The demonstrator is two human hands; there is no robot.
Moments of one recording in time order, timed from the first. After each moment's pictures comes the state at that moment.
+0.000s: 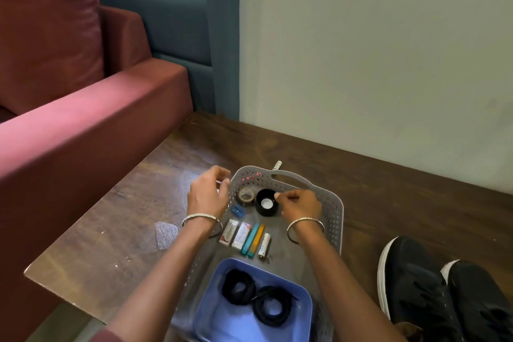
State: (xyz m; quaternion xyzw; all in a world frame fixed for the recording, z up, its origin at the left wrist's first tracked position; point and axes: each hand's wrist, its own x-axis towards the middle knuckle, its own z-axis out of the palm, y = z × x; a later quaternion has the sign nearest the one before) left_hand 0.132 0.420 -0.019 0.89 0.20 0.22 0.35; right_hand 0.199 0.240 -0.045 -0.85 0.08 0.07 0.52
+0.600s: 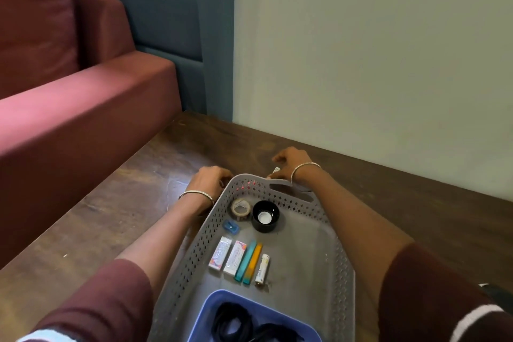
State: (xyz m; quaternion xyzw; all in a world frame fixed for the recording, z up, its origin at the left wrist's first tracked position) left_hand 0.223 0.467 -0.054 0.97 0.08 0.01 0.23; right_hand 0.340 0.267 -0.022 -0.95 -0.17 0.15 0.22
